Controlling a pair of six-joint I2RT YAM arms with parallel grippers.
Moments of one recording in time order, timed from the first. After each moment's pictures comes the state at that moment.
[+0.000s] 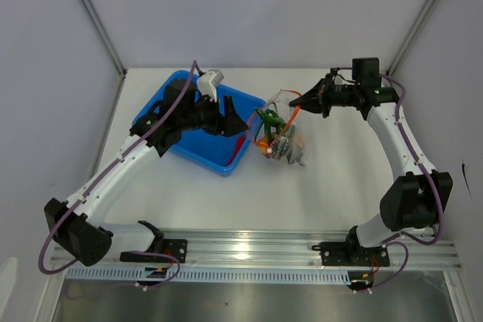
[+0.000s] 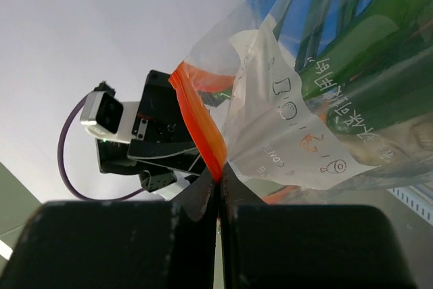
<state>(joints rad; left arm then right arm) -0.54 1.25 1.26 -0.47 0.37 -0.40 0.11 1.54 1.47 -0.63 -1.04 1.14</state>
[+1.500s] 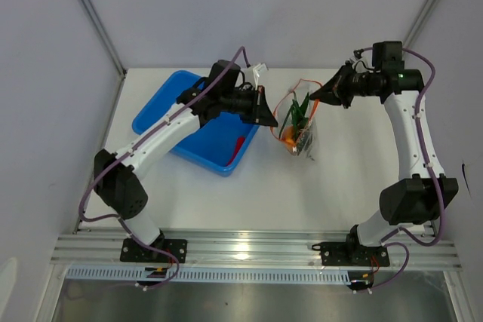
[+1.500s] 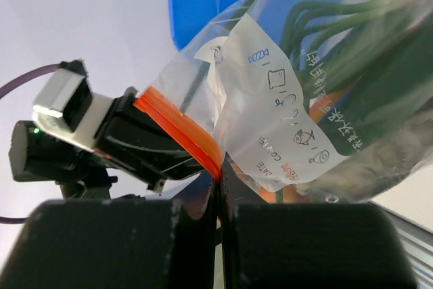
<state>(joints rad) -0.64 1.67 1.62 -0.52 0.63 -0.52 0.02 1.58 1.78 -1.01 -0.82 0.76</state>
